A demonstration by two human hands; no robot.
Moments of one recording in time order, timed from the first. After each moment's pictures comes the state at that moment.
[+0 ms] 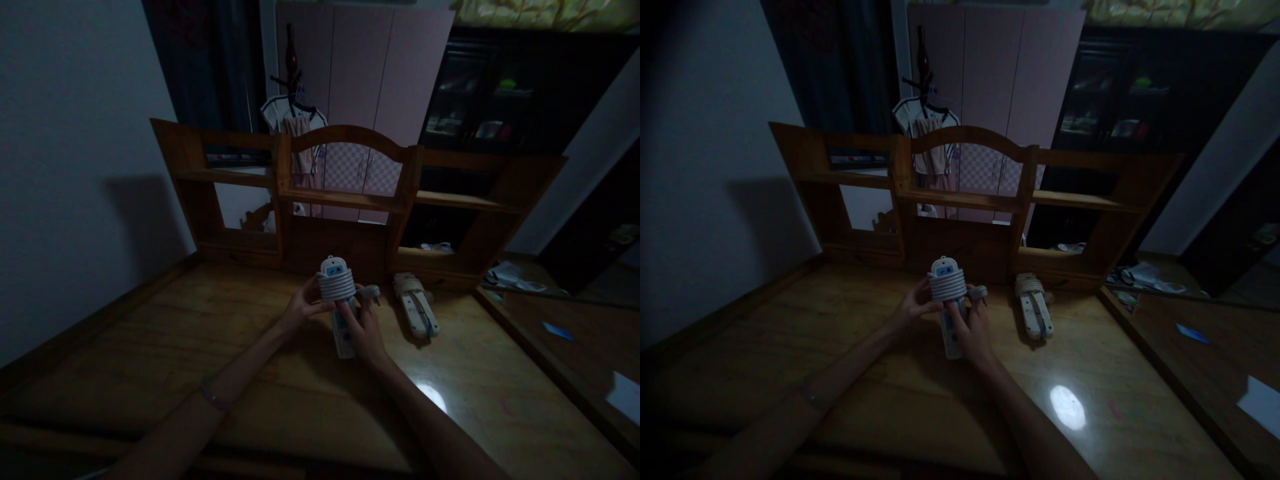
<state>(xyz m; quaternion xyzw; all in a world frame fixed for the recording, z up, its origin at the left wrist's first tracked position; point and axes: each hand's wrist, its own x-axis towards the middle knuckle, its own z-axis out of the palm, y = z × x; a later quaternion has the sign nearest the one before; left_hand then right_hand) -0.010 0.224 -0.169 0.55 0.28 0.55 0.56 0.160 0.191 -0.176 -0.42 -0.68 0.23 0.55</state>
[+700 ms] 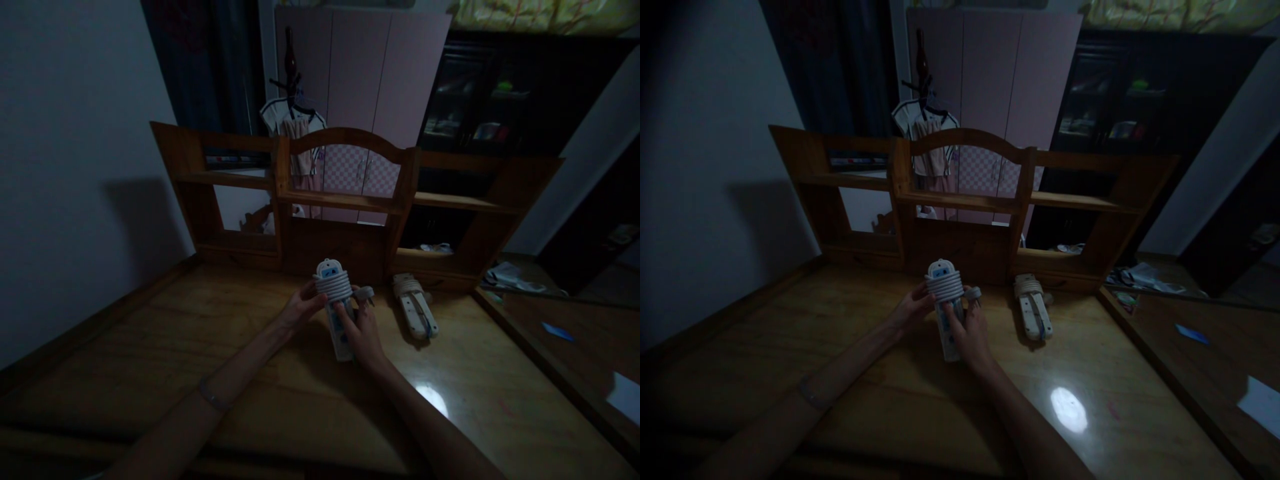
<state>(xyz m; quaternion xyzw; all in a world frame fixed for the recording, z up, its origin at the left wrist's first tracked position) -0.009 0.229 -0.176 0.47 0.23 0.56 0.64 0.158 0.189 -0.170 -0.42 -0.70 0.20 0.55</state>
